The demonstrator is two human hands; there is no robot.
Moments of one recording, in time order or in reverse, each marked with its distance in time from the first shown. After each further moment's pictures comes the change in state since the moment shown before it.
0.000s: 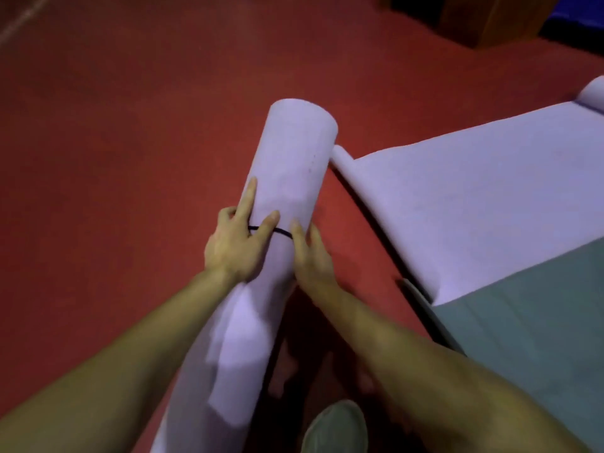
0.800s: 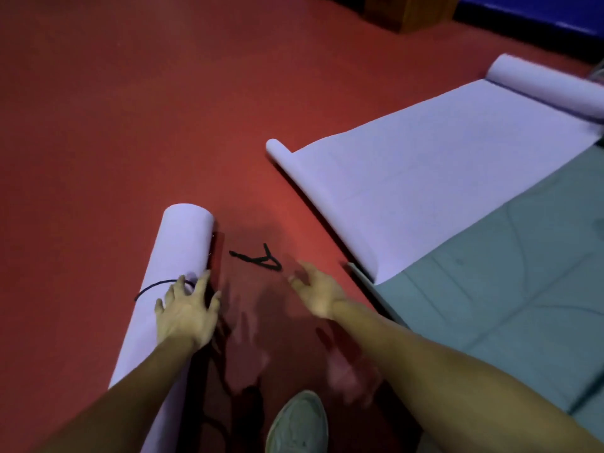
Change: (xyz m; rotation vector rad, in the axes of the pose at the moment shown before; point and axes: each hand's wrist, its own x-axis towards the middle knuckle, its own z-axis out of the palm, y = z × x) left_hand -0.036 -0.077 0.105 0.489 -0.253 -0.059; right_hand -0.001 0.085 -0.121 -0.604 -0.210 0.157
